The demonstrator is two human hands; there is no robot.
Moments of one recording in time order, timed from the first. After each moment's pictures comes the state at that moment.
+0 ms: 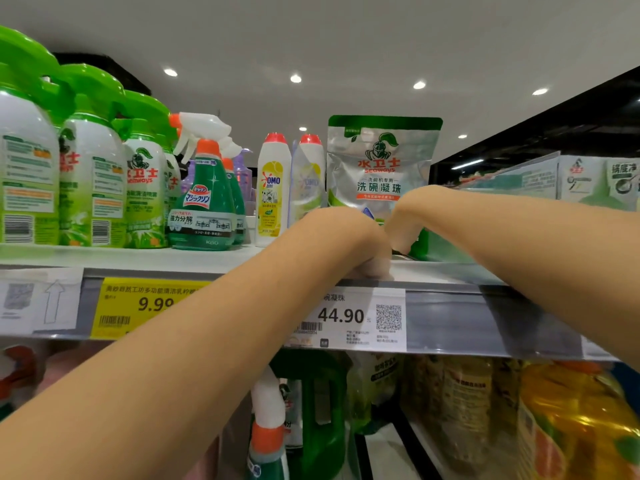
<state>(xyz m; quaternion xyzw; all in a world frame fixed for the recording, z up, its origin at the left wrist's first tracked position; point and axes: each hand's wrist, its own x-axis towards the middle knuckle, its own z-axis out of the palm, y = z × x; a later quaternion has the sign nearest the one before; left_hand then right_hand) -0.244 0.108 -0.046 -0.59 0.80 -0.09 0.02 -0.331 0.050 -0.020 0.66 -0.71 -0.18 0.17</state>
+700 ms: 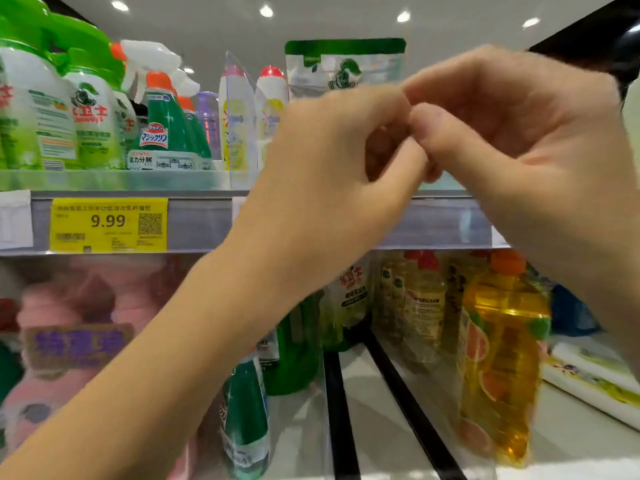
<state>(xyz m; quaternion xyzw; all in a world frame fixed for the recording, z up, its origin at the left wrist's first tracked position) -0.226 0.209 -0.110 -0.14 0.81 -0.09 -0.56 -0.383 0.229 -0.108 0.80 -0.26 0.54 0.09</state>
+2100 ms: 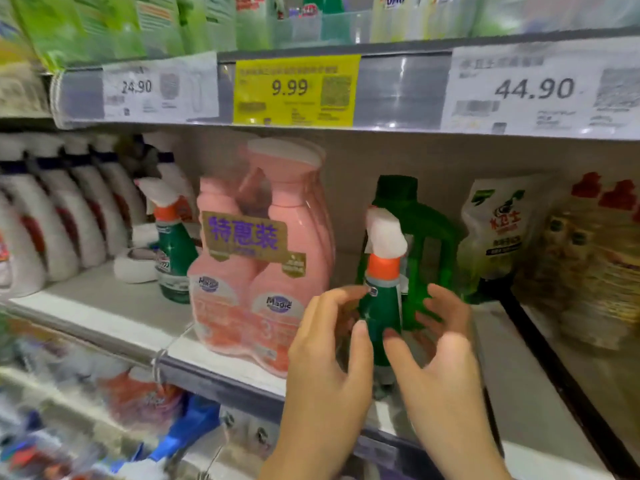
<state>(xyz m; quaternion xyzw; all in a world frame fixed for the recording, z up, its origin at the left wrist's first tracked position) -0.144 0.199 -0.339 -0.48 0.60 0.11 -0.63 -0.255 0.170 -0.343 0.61 -0.45 0.57 -0.33</state>
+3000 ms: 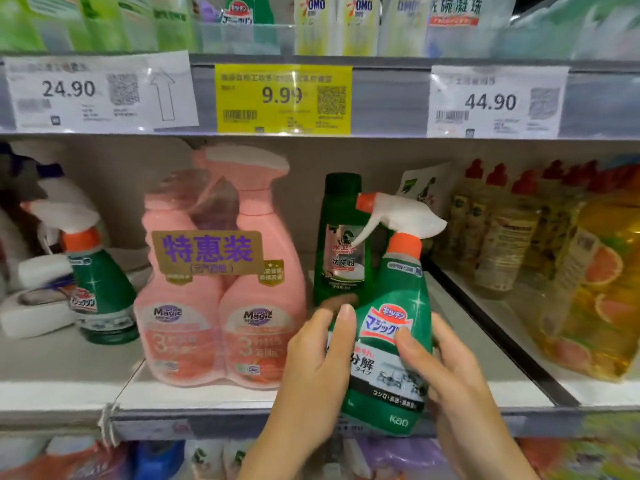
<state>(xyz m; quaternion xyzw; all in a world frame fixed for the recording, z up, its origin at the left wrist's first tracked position) -0.109 0.186 -0.342 -0.41 0.62 0.39 -0.54 -0.246 0.225 -0.330 0.45 -0.37 0.61 -0.53</state>
